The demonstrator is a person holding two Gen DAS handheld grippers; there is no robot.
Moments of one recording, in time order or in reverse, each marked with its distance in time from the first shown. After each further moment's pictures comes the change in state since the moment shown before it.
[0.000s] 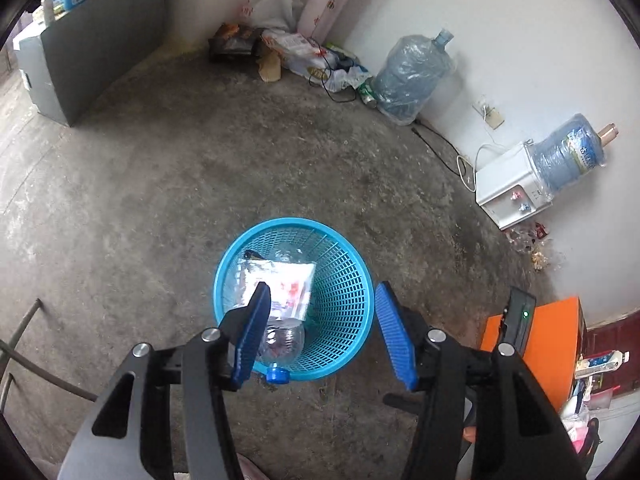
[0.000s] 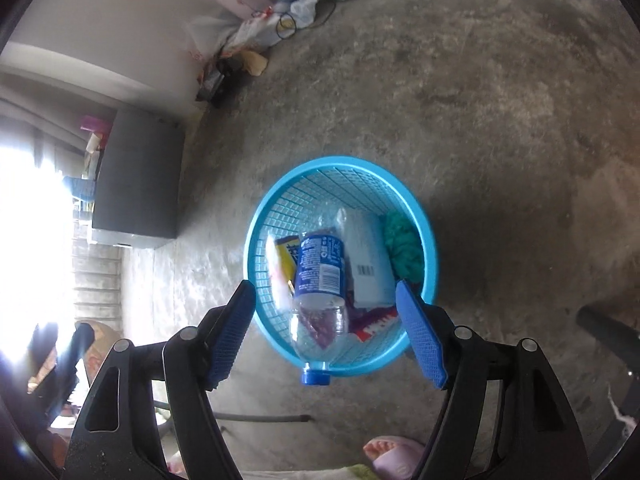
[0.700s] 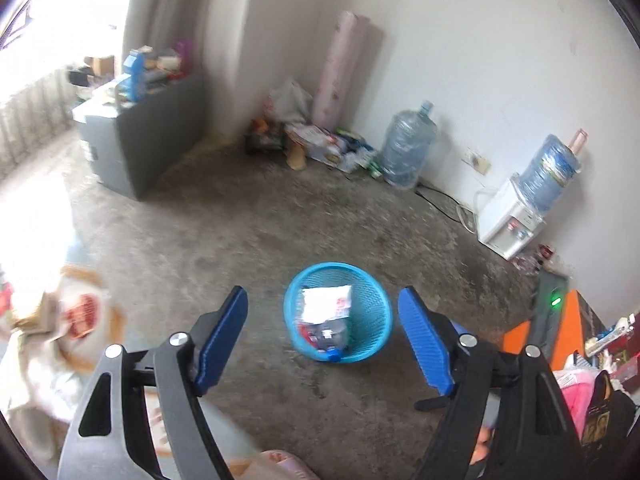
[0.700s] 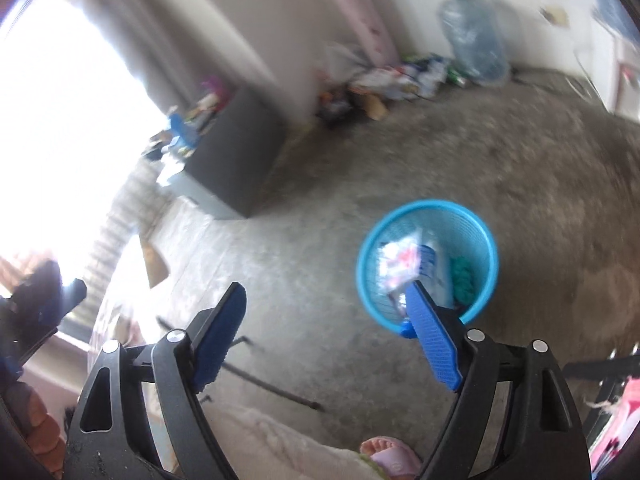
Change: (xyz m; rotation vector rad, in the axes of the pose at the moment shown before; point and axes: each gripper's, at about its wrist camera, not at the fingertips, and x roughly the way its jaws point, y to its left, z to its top) left arm -0.233 0.014 -0.098 0.089 -0.315 0.123; right arm -0.122 0.123 -0.093 -0.412 -0.178 0.143
